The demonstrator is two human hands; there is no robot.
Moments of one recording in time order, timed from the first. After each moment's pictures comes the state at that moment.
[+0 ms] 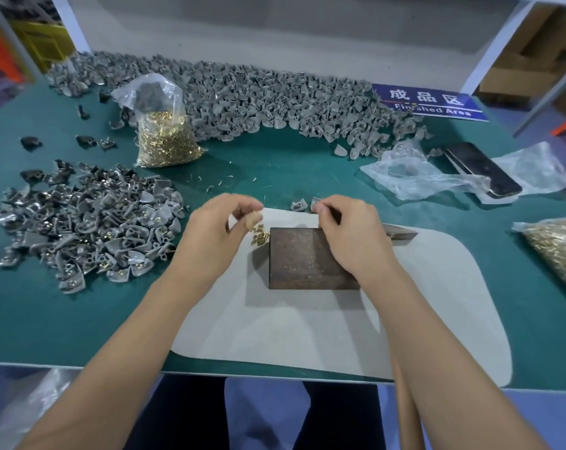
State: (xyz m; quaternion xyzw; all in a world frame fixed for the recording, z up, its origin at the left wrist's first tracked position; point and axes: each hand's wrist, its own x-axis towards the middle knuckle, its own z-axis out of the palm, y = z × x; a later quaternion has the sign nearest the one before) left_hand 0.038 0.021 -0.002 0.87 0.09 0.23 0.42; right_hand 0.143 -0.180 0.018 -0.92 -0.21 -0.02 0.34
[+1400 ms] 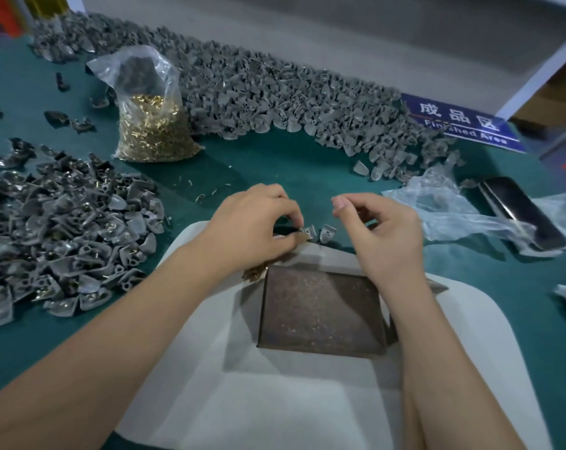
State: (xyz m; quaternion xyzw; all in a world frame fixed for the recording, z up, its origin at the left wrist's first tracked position) left_hand 0.130 0.027 -0.004 0.97 -0.01 0.13 0.22; right_hand 0.207 -0.168 0.004 -0.82 -0.28 -0.11 0.48
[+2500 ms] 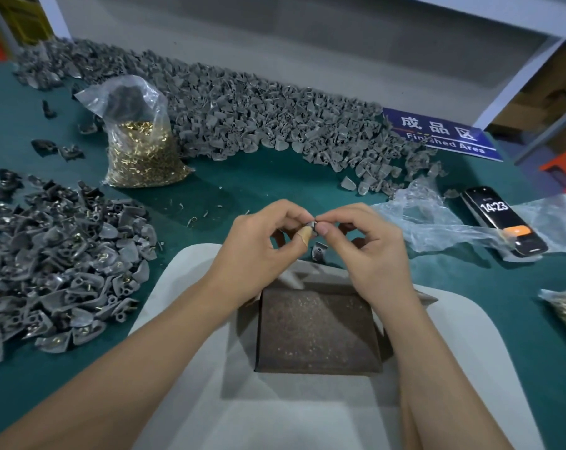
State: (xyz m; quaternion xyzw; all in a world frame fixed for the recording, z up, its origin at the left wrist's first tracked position) left_hand 0.129 0.002 -0.011 0.81 -0.03 0.27 0.52; right_hand 0.204 -0.169 0.011 -0.77 -0.35 -0.06 0.52
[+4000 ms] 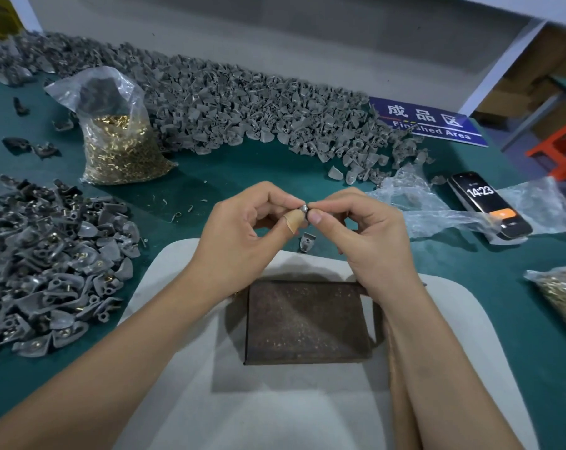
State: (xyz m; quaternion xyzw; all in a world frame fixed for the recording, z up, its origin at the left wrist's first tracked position) left_hand 0.120 -0.003 0.009 0.73 -0.05 0.24 0.64; right_hand 0.200 -0.174 0.023 -0.73 -0.33 0.01 0.60
